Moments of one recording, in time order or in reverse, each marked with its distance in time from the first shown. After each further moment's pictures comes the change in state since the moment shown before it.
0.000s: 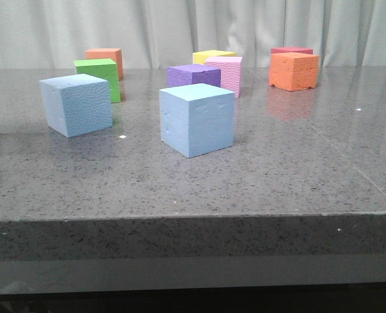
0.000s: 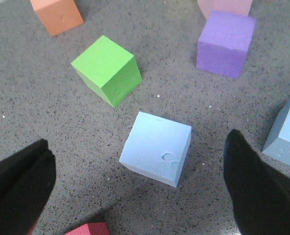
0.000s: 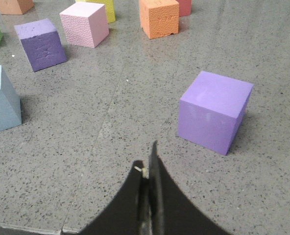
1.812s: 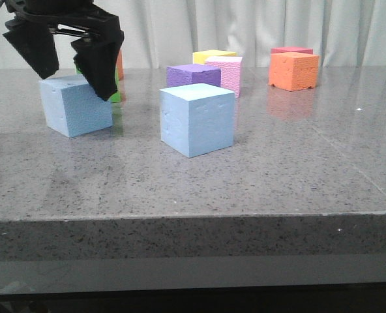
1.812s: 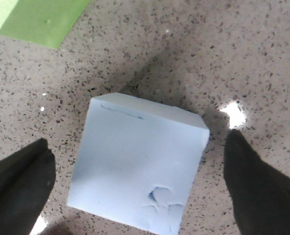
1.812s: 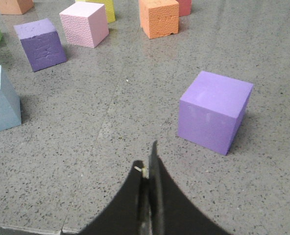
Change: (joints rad) left arm -0.002 0.517 -0.387 -0.018 0.381 0.046; right arm 0.000 0.000 0.000 0.000 -0.002 0.000
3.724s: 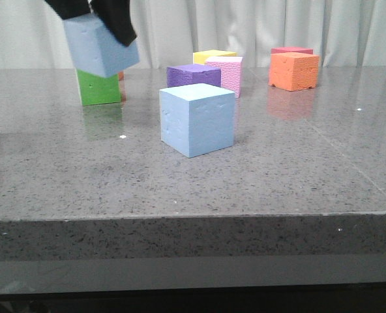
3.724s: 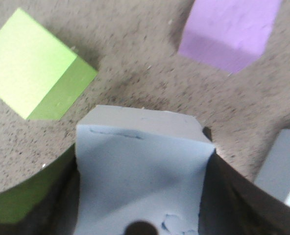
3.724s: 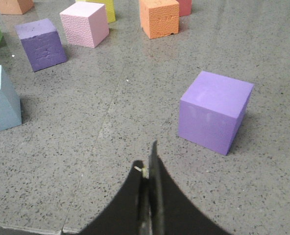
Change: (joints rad) left arm 0.000 0.043 -0.254 -0.101 0.035 0.006; right arm 0.000 0.000 0.000 0.000 0.000 0.000
